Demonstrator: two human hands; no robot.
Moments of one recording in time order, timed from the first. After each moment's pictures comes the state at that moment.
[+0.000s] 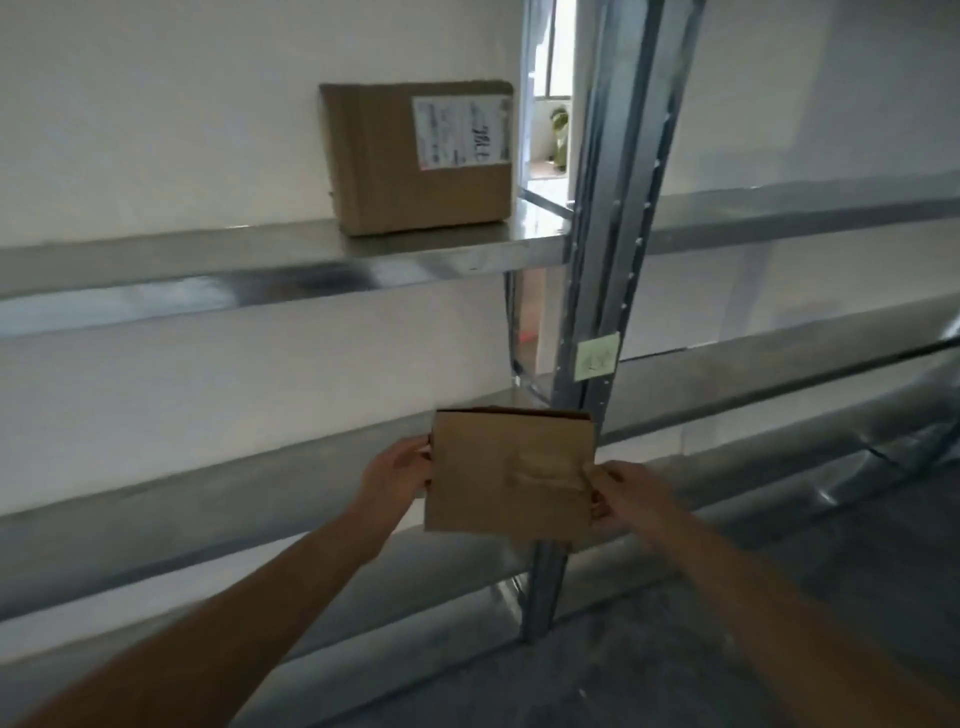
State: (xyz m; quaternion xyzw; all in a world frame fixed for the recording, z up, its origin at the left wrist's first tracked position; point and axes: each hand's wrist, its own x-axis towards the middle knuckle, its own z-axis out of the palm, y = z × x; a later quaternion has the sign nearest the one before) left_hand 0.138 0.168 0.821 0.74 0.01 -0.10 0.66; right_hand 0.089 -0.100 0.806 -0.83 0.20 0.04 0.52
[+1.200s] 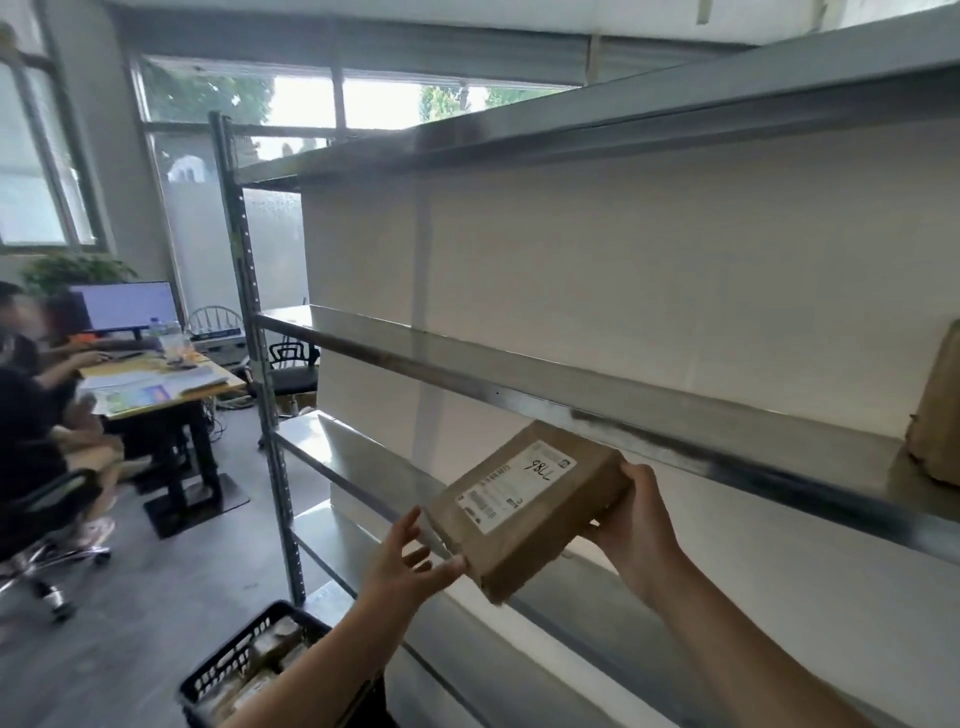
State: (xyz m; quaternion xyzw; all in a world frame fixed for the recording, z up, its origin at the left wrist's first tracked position) left_hand -0.027 0.463 0.881 0.62 0.25 0.29 0.68; right_hand 0.169 0.309 0.941 -0.47 -0.20 0.33 0.79
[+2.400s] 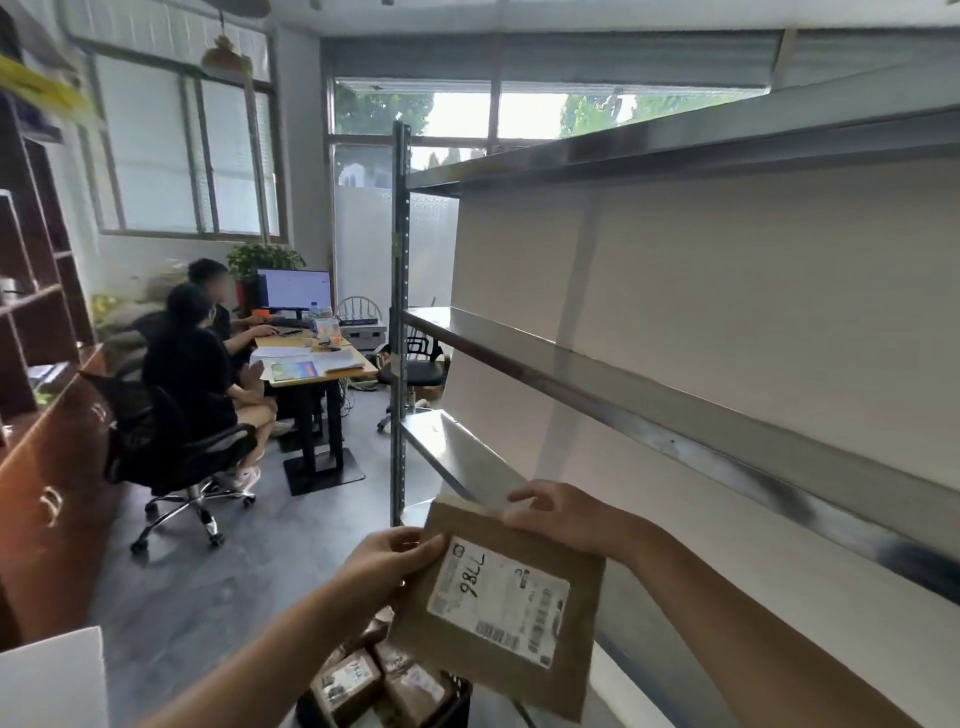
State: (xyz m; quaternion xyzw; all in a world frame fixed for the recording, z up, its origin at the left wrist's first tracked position) left_hand -0.141 0.615 0.889 0.63 0.36 0.25 0.64; right_hand 0.097 0.531 0.966 -0.70 -0.60 0.30 0.23
